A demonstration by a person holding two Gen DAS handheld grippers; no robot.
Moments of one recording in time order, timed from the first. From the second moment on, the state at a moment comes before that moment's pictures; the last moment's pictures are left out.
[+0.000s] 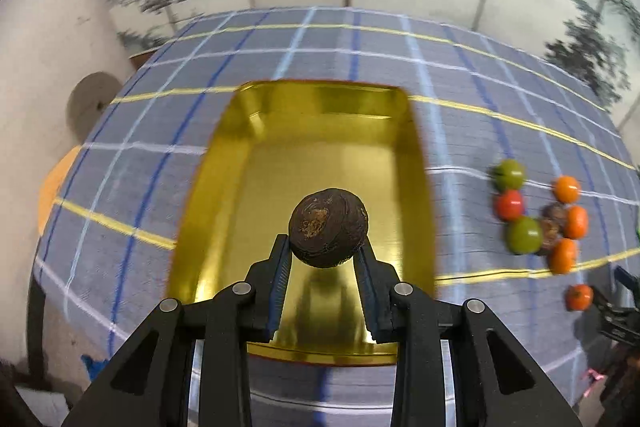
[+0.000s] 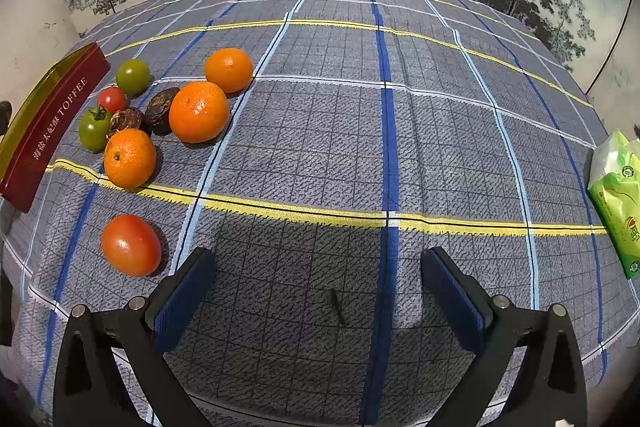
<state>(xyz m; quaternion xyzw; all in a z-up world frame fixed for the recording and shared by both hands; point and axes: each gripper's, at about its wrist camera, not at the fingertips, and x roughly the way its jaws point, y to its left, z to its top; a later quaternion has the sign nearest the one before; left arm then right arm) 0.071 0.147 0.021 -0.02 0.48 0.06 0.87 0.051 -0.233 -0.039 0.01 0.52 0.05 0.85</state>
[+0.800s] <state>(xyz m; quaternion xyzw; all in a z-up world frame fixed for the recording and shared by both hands) 0.070 0.187 -0.028 -0.03 0.53 0.10 0.84 0.058 -0.233 -0.038 0.01 0.54 0.05 0.84</state>
